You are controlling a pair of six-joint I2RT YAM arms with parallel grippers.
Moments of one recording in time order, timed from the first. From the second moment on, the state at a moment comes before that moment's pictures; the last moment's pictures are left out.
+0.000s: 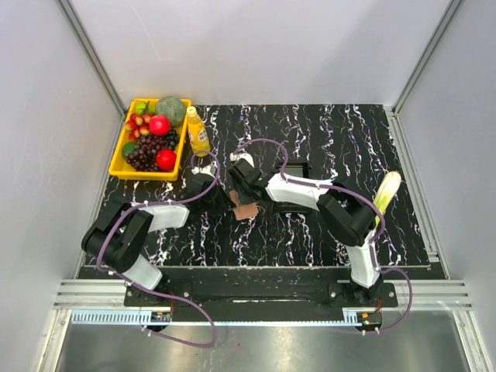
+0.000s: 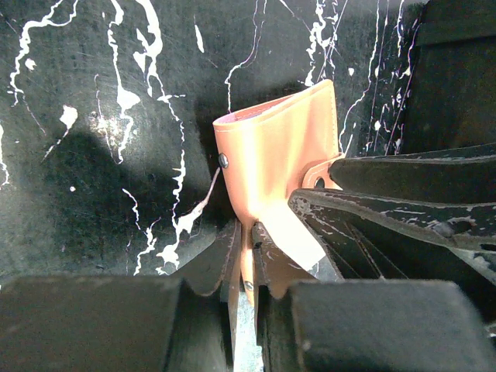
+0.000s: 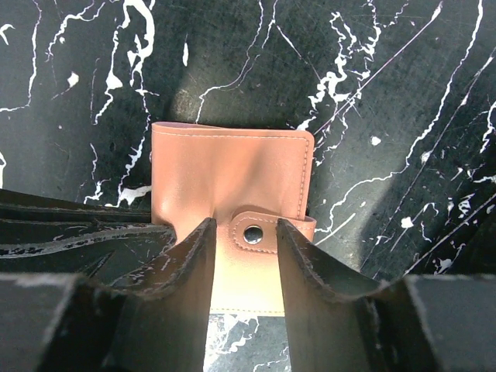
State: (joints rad) left arm -0.50 1.56 0.59 0.23 0.13 -0.81; right arm 0.88 2.02 1.42 -0.37 0.22 0.44
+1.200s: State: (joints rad) left arm -0.50 1.58 0.60 0.22 0.11 -0.81; right arm 0.88 1.95 1.35 -0.38 0.24 0.45
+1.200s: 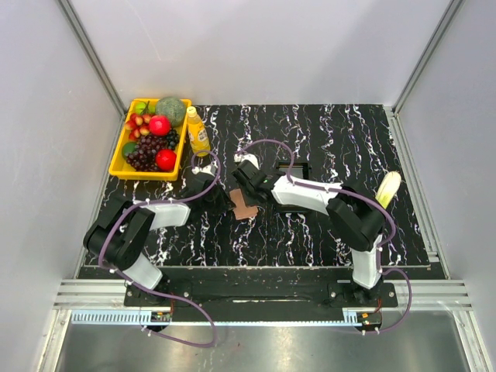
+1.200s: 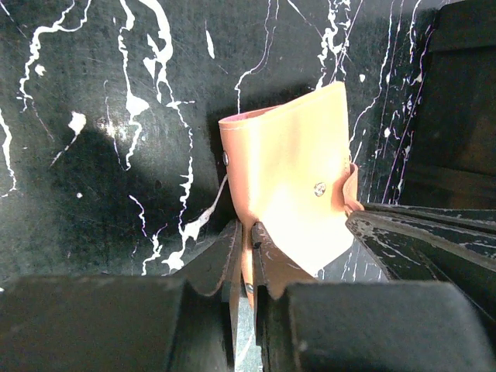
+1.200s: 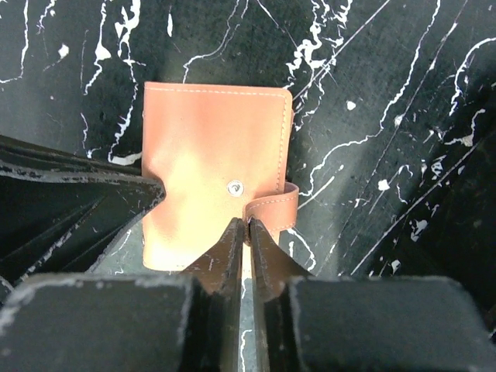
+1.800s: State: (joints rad) left arm -0.47 1.58 0.64 0.16 0.11 -0.74; right arm 0.80 1.88 1.26 -0.33 0.24 0.44
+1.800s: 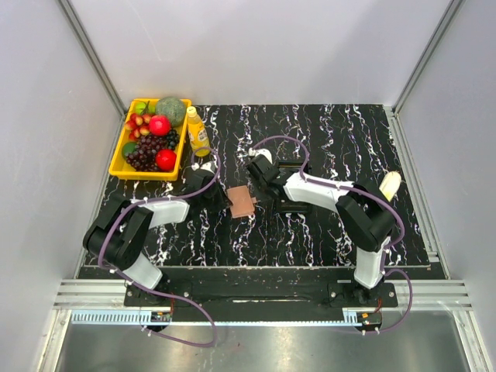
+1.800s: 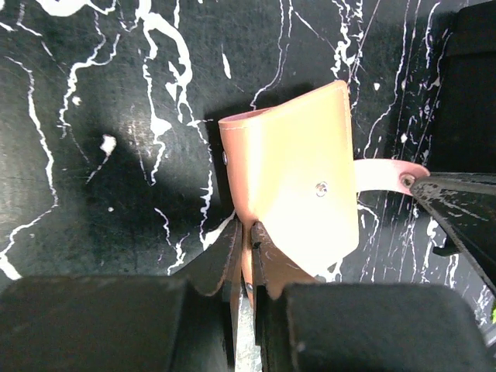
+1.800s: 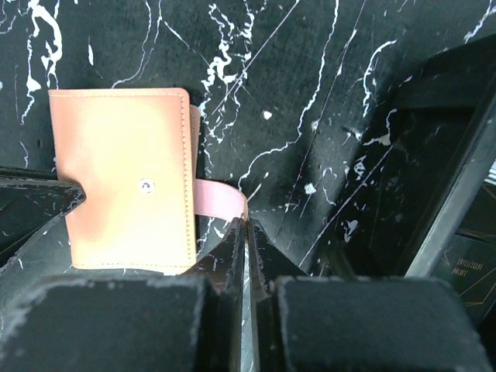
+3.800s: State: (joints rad) left arm -0.45 1.53 0.66 0.02 0.01 -0.65; right arm 0.78 1.98 1.32 -0.19 -0.14 0.45
